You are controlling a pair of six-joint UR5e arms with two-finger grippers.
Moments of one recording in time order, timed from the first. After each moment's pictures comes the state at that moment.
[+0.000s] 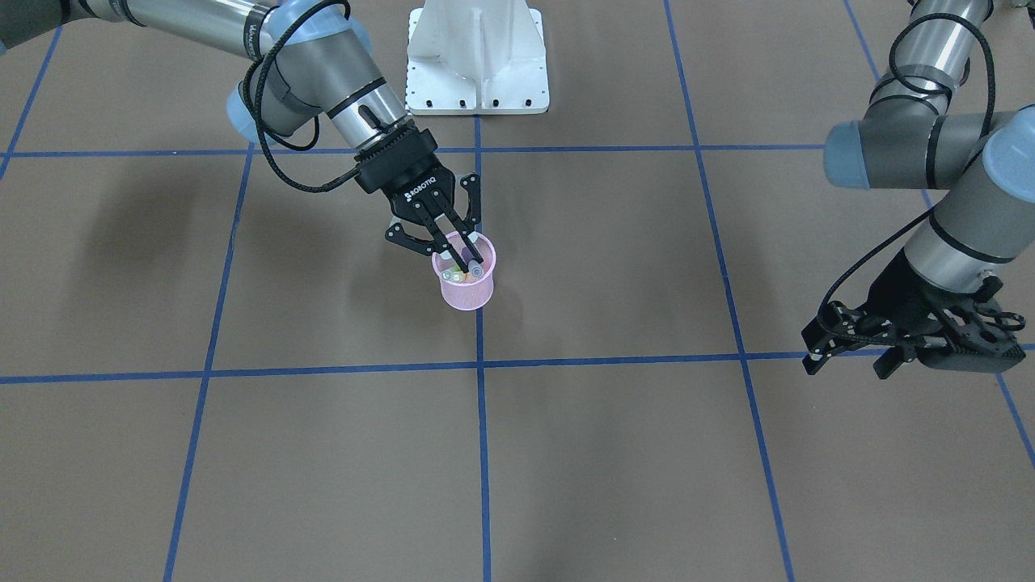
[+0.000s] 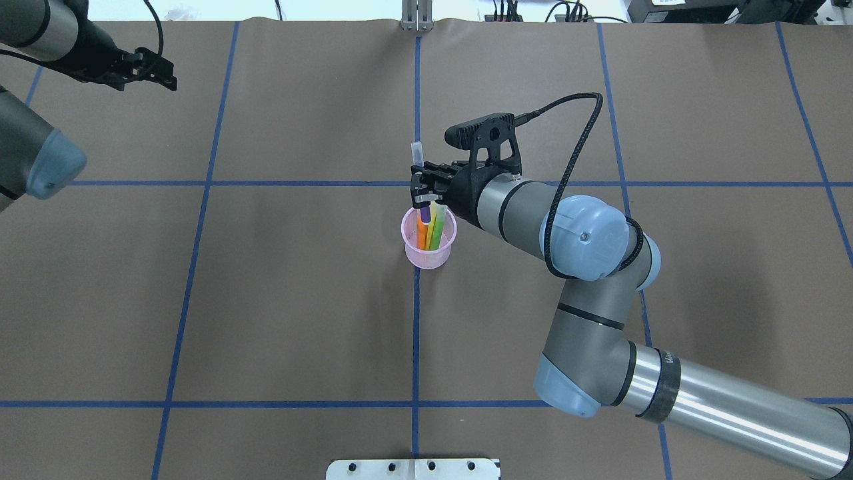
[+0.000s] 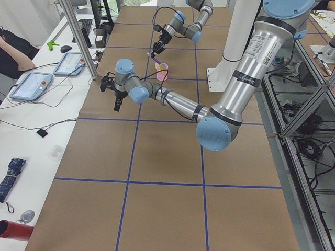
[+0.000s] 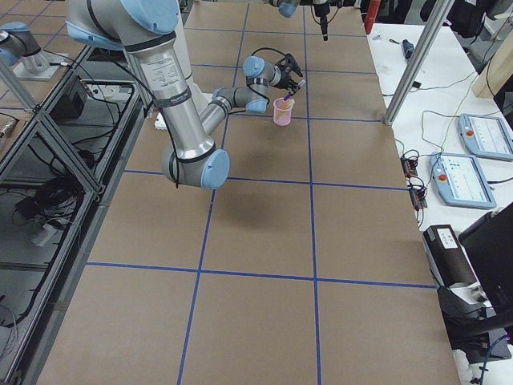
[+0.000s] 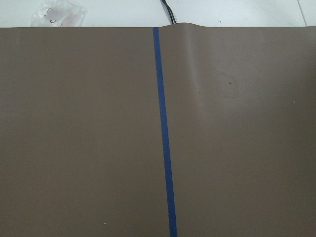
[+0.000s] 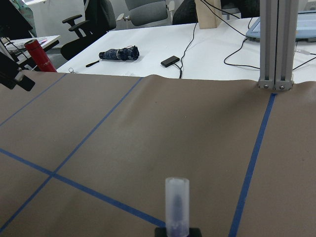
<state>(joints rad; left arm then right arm) -1.10 -2.01 -1.51 -2.02 -2.11 -0.80 0.47 -1.02 1.66 -0.73 1.40 0.91</state>
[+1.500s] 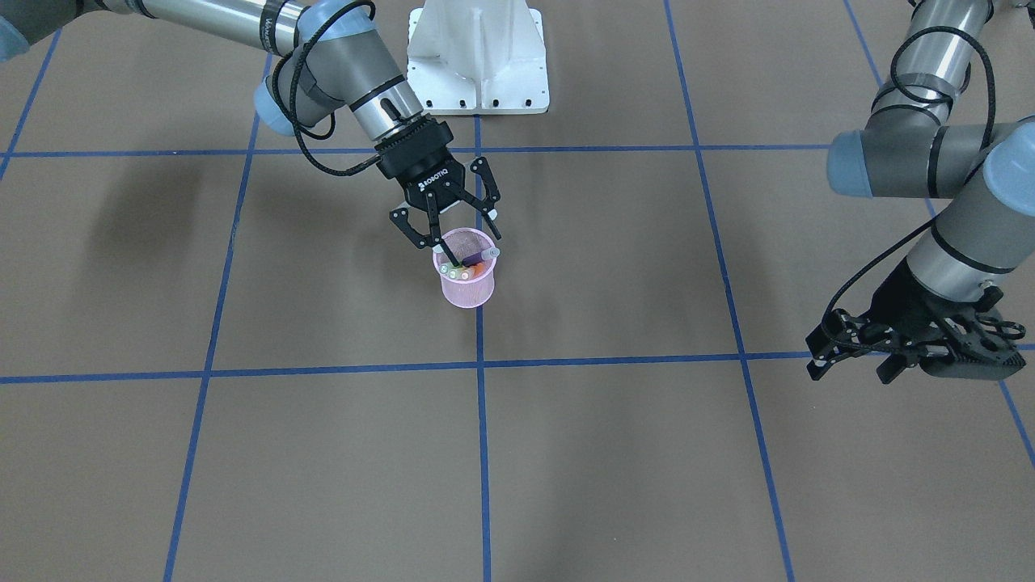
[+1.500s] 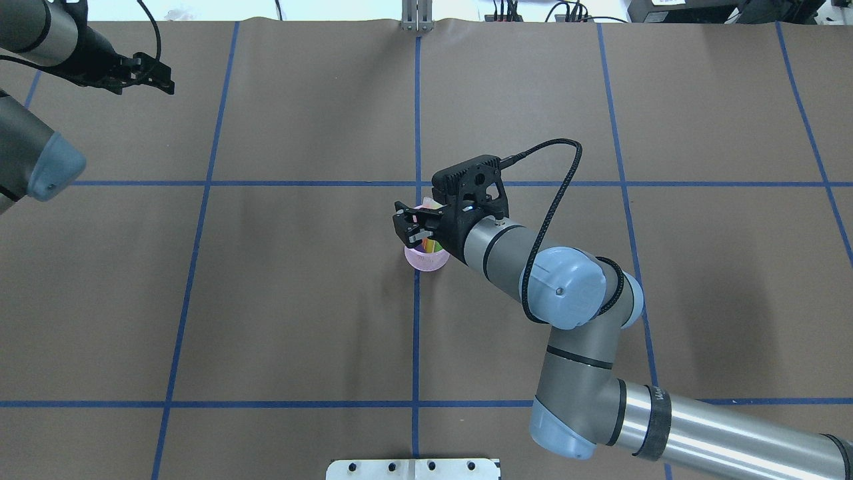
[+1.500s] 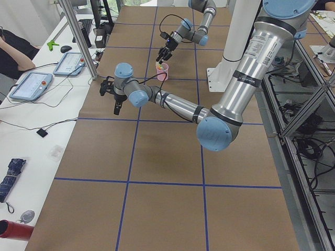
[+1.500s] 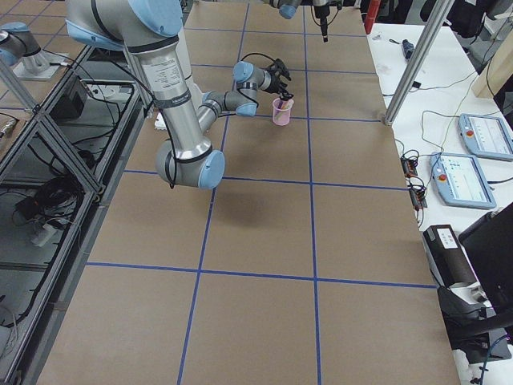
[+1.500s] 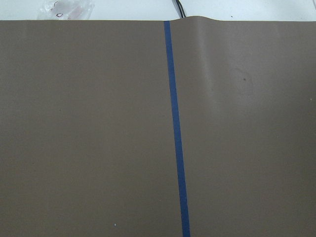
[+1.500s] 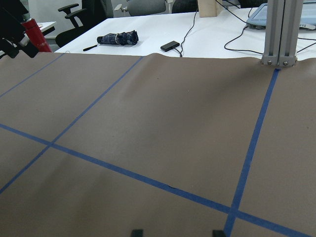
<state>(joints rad) -1.10 -2.00 -1.48 -2.05 -2.11 -0.80 0.39 -1.03 1.65 -0.72 1.28 0.89</state>
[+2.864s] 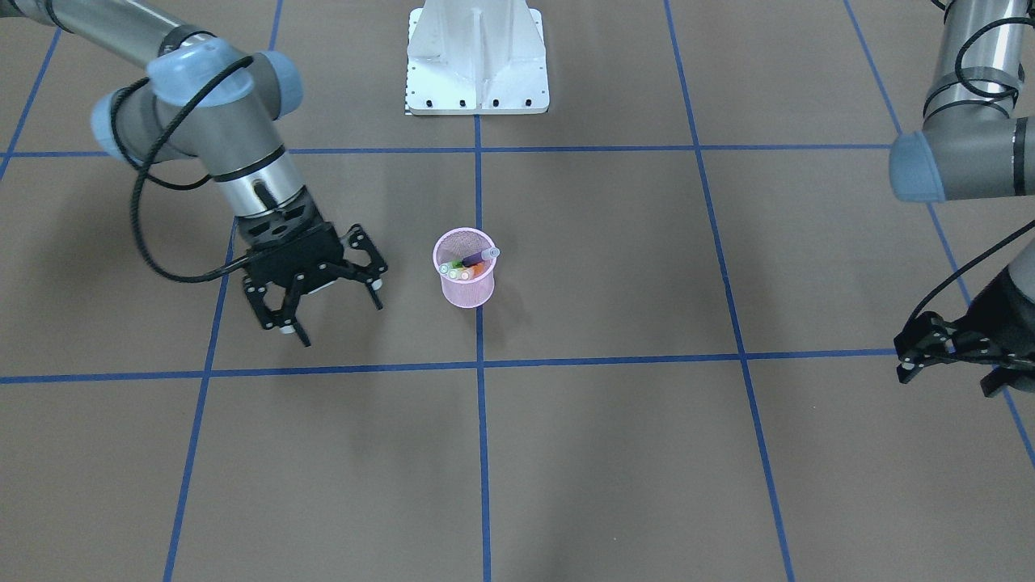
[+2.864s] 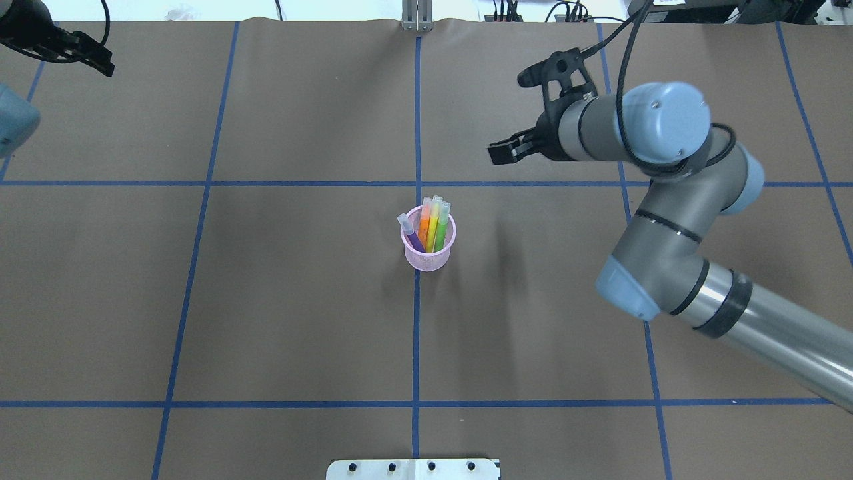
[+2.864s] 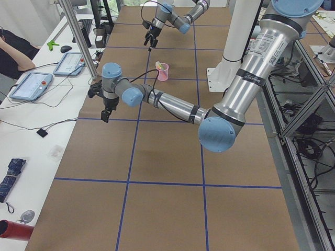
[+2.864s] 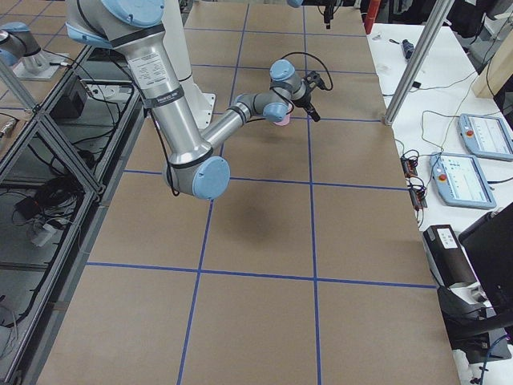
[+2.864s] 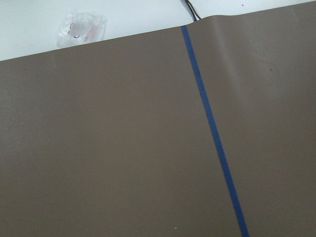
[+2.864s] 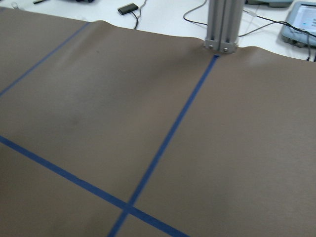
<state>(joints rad) -1.24 -2.03 -1.46 -1.80 -2.13 -0.34 0.79 -1.10 1.68 -1.07 1.80 0.63</state>
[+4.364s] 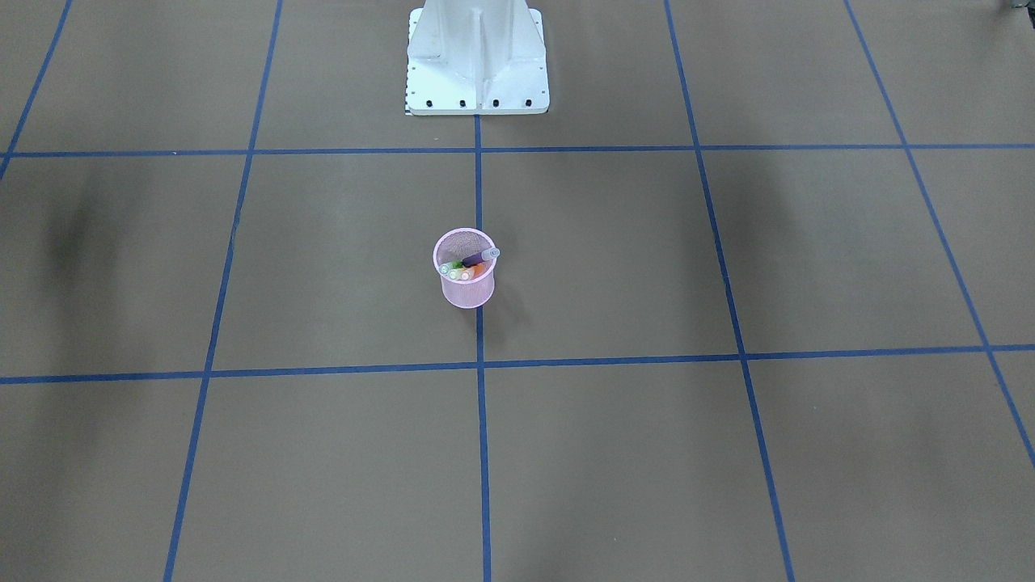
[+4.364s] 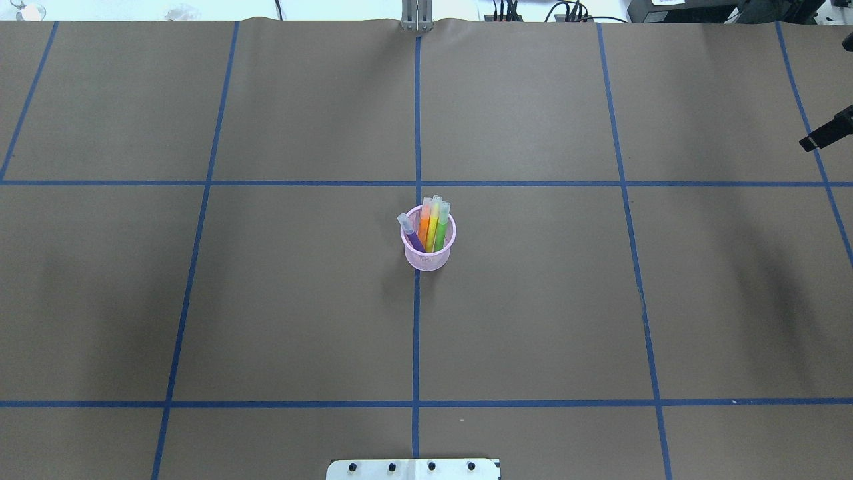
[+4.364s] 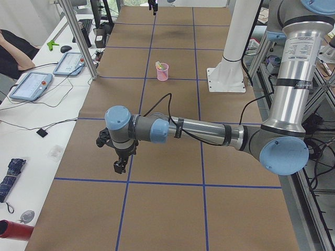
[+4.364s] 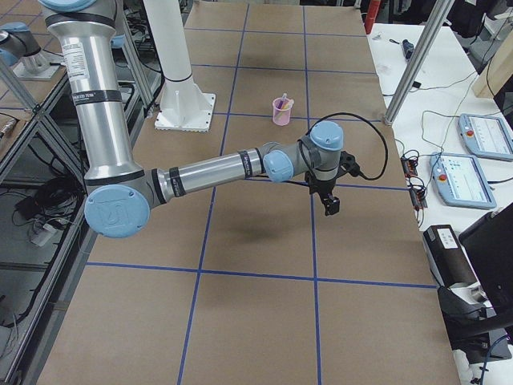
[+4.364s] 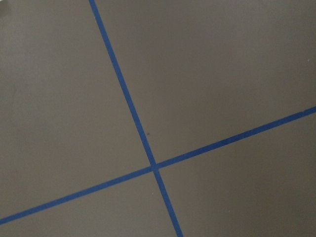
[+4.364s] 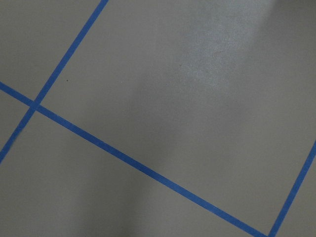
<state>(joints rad) -1.54 -1.67 -1.58 -1.58 -2.32 0.23 1.32 -1.44 1.66 -1.41 2.23 -0.06</state>
